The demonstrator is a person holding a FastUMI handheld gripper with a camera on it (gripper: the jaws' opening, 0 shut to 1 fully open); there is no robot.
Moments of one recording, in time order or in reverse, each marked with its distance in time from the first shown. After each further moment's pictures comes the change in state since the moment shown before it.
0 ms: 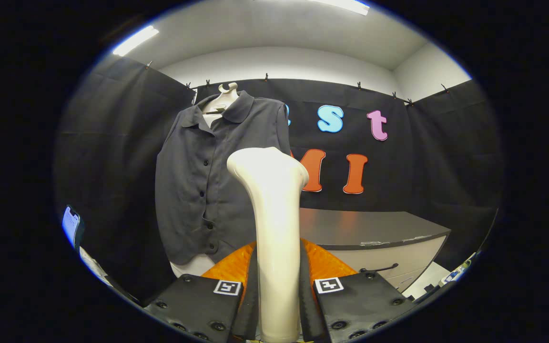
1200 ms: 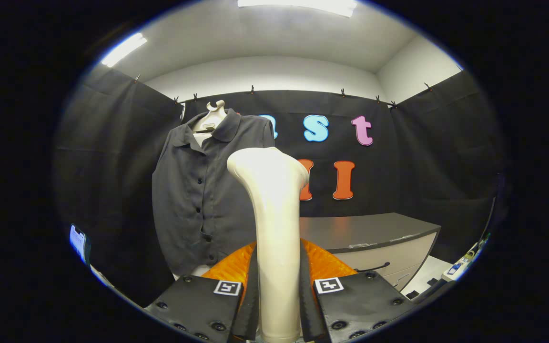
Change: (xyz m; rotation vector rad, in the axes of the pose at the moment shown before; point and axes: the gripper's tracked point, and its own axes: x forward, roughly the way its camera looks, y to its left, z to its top) arm -0.030 -0.007 0.025 0.042 -0.068 -0.059
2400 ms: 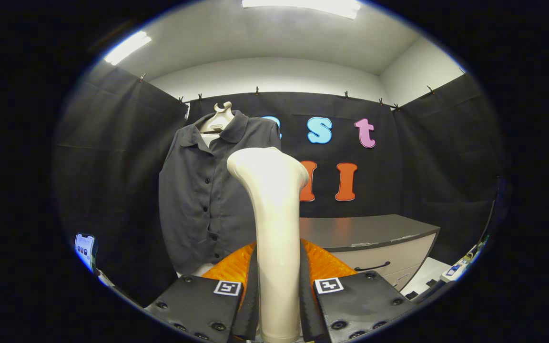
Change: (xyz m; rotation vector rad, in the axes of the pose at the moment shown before) arm -0.011 0.013 -0.001 -0.008 -0.002 0.015
